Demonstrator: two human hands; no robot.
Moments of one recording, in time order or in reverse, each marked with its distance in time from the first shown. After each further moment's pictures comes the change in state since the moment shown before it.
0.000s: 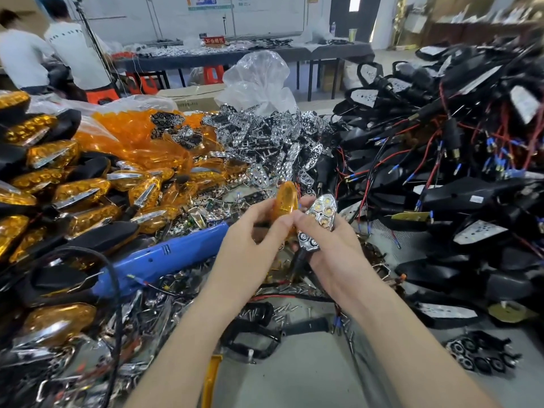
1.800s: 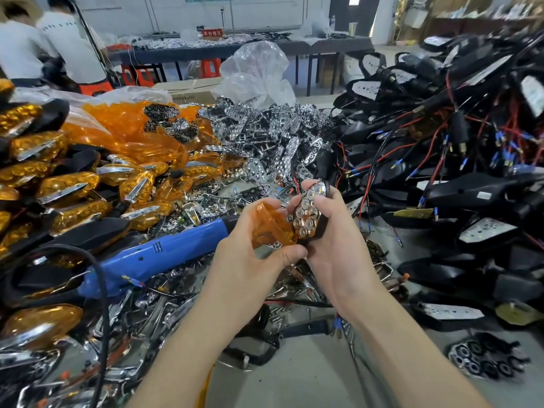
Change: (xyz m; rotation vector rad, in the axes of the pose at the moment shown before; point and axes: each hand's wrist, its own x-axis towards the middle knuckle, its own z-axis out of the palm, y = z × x) left_hand -0.018 0.000 0.001 0.040 -0.023 0.039; right_hand -0.002 -0.005 0.012 0.055 -0.027 -0.052
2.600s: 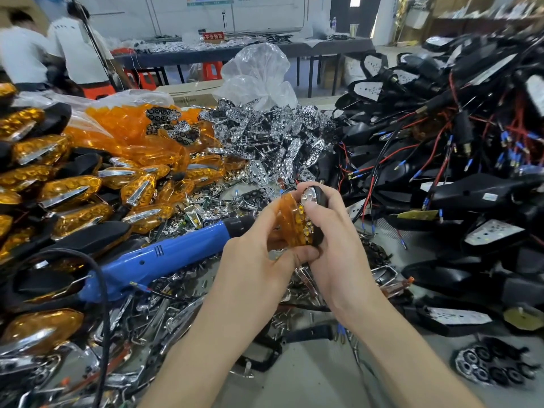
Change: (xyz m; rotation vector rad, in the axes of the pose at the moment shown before) left_hand 0.002 0.007 0.008 0.191 0.001 0.122; right_hand -0.007 0.005 -0.001 -0.282 -0.020 -0.152
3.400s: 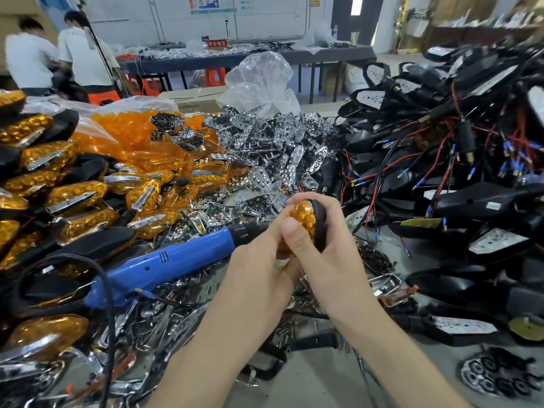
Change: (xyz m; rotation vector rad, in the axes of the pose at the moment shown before) left_hand -0.004 0.003 -0.007 0.174 -0.029 0.040; right_hand -0.009 -0.001 0.008 -0.209 -0.075 -0.216
